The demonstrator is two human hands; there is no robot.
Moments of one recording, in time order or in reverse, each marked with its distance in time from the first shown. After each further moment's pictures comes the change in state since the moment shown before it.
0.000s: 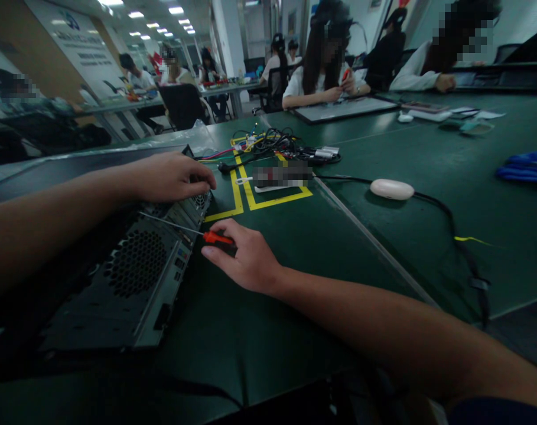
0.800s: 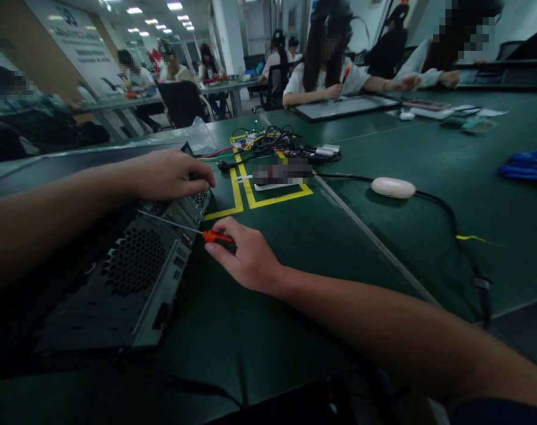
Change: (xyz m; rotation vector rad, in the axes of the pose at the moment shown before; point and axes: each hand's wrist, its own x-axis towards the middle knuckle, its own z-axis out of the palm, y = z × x) left_hand 0.001 -0.001 0.001 0.009 0.017 0.023; right_hand 0.000 0.000 0.000 -0.005 -0.013 0.025
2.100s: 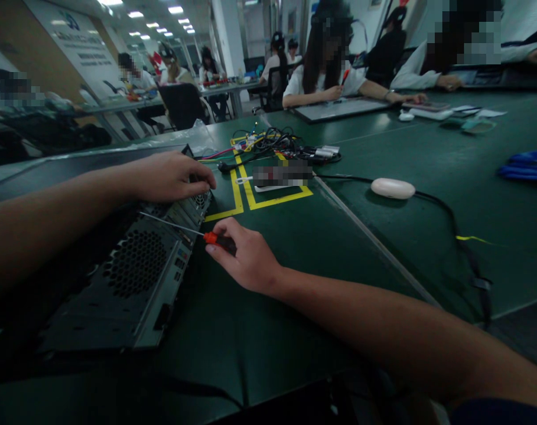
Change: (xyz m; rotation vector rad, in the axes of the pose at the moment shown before) left_hand -0.002 0.001 0.000 -0.014 -0.001 -0.007; right_hand -0.001 0.002 0.004 0.097 0.010 0.012
